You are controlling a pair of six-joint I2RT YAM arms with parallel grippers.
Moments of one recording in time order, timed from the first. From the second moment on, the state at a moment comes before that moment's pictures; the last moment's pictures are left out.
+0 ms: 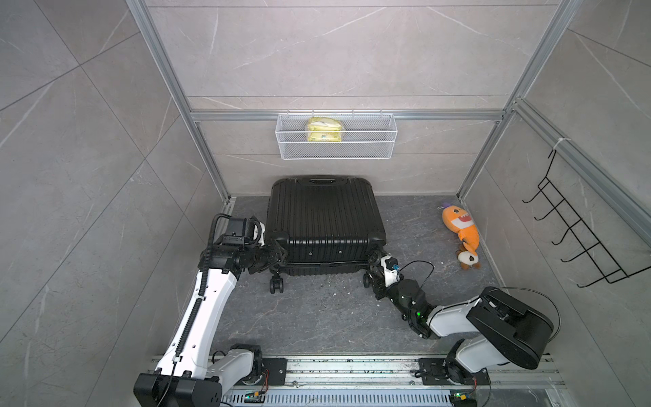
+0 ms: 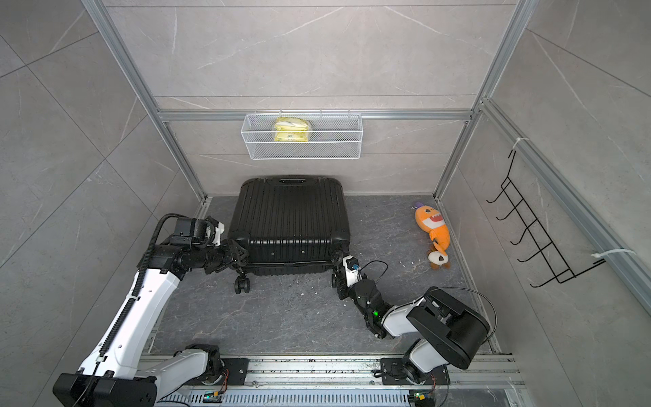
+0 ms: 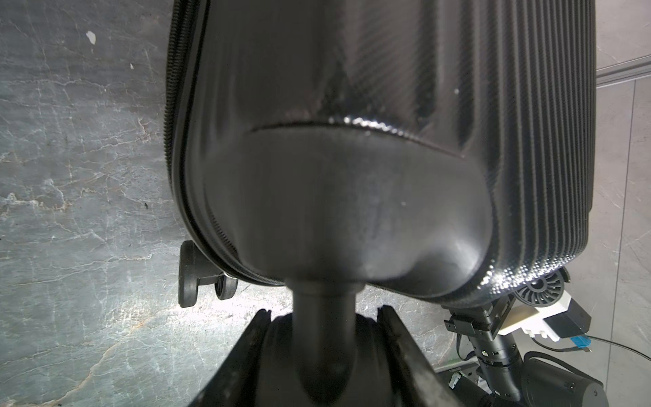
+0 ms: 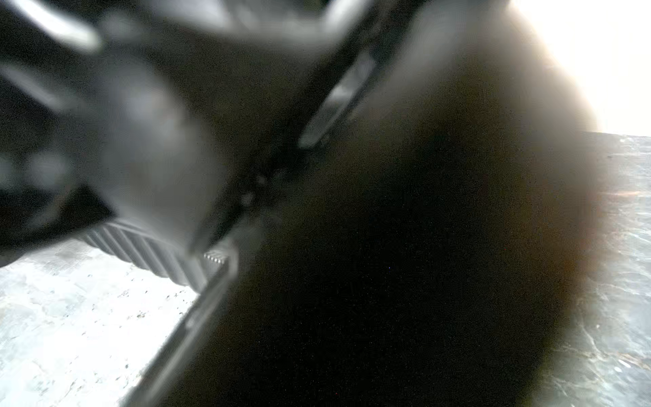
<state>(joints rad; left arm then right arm) -0.13 1.11 1.18 -1.02 0.33 -0.50 0.75 1.52 0.24 1.04 0.25 0.16</state>
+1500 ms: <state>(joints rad) -0.12 1.10 1.17 -1.02 0.40 -0.52 0.72 1.79 0.37 1.24 0.33 0.20</state>
